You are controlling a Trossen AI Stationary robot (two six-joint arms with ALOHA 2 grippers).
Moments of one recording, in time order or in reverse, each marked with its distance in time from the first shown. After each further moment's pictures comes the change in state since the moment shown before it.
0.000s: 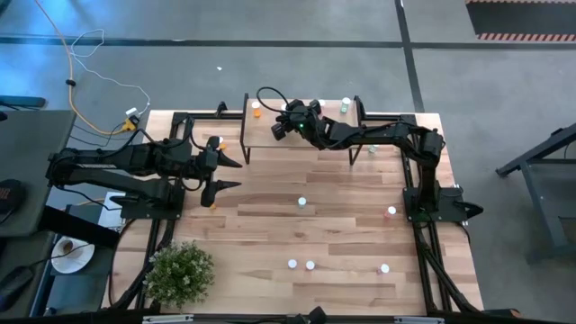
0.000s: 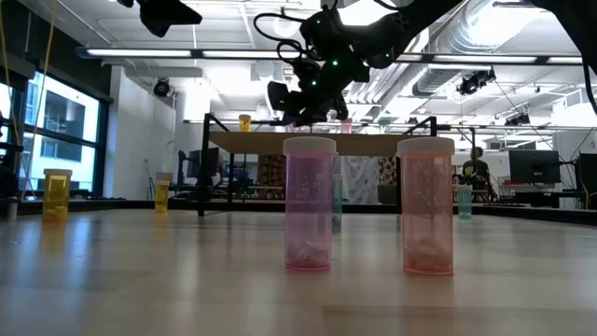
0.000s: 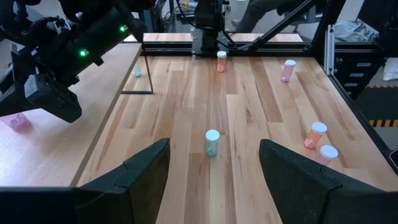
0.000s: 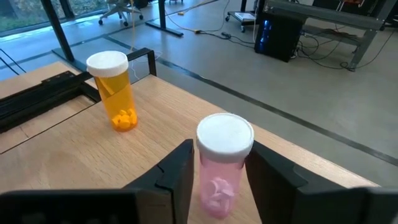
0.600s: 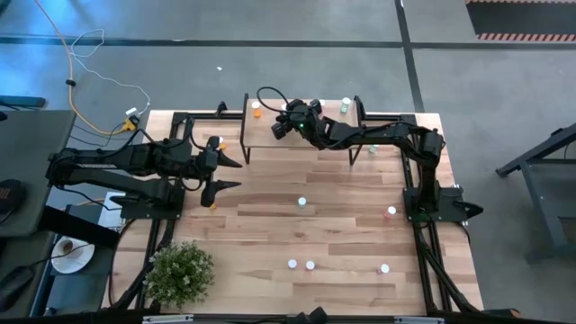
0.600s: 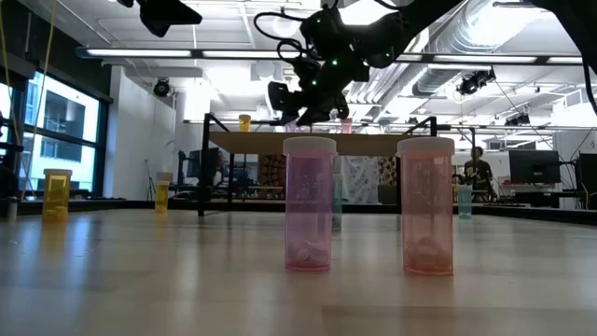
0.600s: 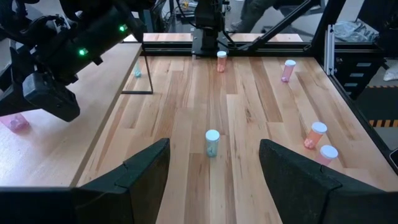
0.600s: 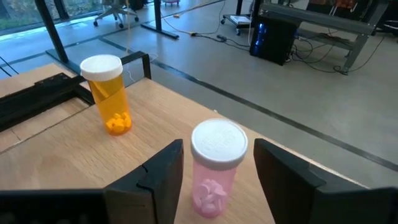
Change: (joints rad) left arm 0.000 0.000 0.000 0.000 0.000 0.000; right arm 0.000 -0.002 0.000 0.007 0.023 -0.015
